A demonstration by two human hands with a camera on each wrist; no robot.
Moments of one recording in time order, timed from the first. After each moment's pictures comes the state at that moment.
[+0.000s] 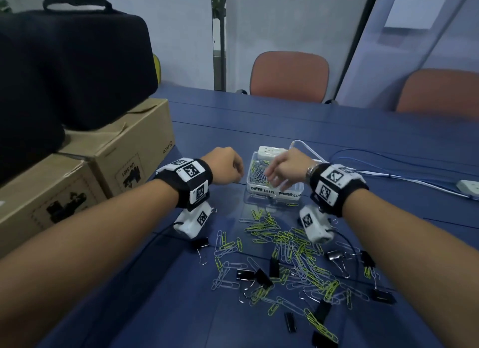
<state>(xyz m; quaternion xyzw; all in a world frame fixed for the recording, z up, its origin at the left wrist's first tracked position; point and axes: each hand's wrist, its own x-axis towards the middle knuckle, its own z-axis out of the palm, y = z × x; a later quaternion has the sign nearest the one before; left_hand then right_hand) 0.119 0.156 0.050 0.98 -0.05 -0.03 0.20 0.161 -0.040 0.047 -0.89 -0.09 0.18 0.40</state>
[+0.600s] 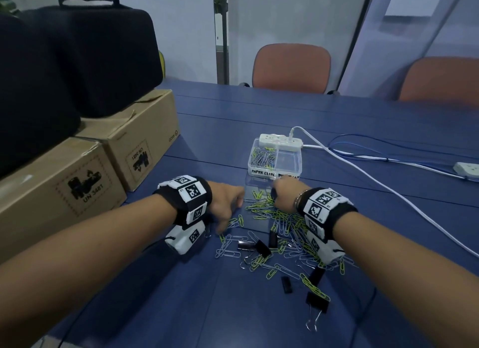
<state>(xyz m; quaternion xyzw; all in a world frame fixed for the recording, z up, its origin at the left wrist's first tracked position) 0.045 0.140 0.007 0.95 -0.09 -0.30 0.07 0.091 -0.047 -0.005 -0.97 -0.22 0.14 -0.02</state>
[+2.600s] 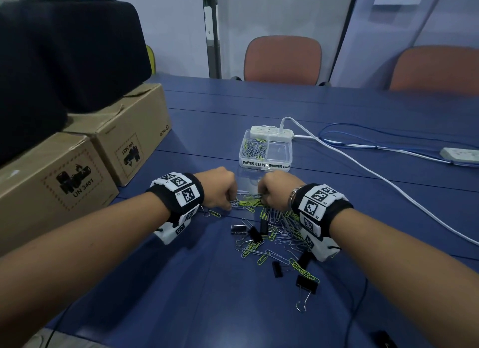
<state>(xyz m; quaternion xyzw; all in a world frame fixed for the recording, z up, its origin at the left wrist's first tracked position) 0.041 0.135 0.001 0.97 -0.19 -0.13 0.06 0.067 -0.056 -0.007 -0.96 -0.27 0.09 0.05</state>
